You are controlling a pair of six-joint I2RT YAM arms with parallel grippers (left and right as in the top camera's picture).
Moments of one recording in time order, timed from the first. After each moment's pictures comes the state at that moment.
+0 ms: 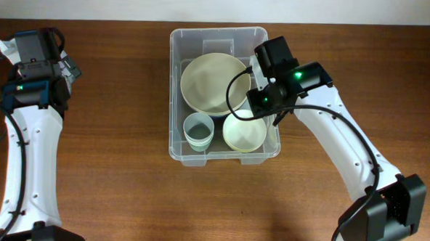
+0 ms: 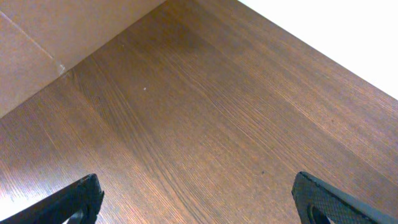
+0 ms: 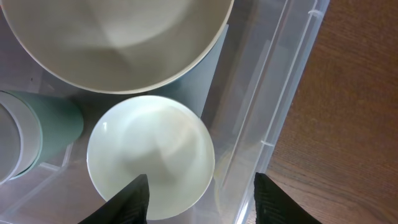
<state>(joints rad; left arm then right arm) 0.20 1.54 1.48 -0.75 -0.47 -0.40 0.39 1.79 1.64 -1.06 0.02 0.03</state>
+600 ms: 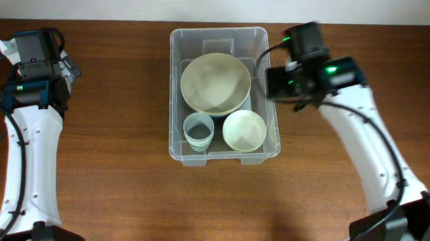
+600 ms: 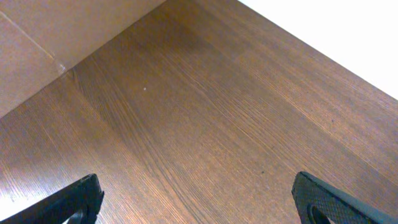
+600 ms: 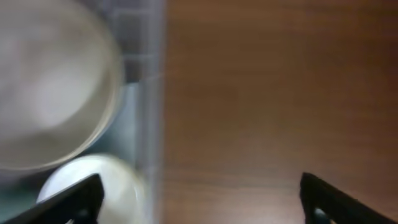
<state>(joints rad) 0.20 1.54 1.48 -0.75 -0.47 -0.40 0.22 1.72 1.69 -1.02 0.19 0.17</state>
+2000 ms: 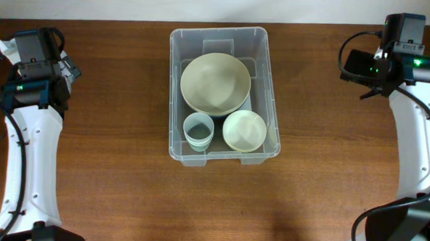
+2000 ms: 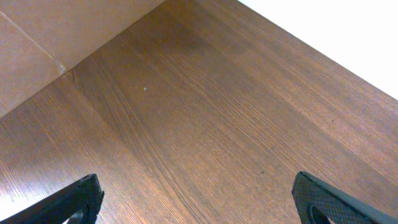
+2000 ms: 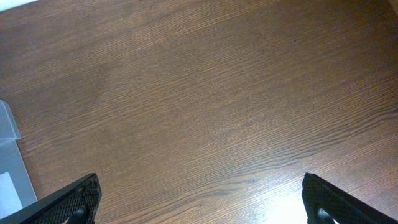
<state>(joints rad) 0.20 1.54 1.48 -0.75 -0.47 -0.40 -0.14 1.72 1.71 -0.99 0.19 0.19</state>
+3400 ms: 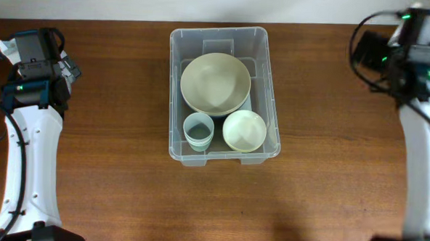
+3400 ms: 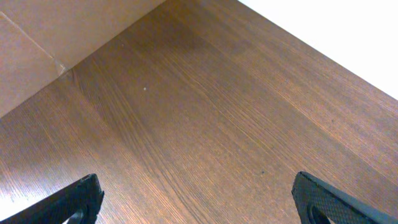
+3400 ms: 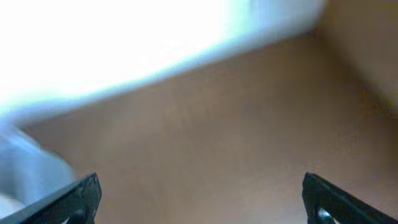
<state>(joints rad) 0.20 1.54 1.48 -0.75 -0.47 -0.40 -0.14 1.54 1.71 -0.75 0.15 0.19</state>
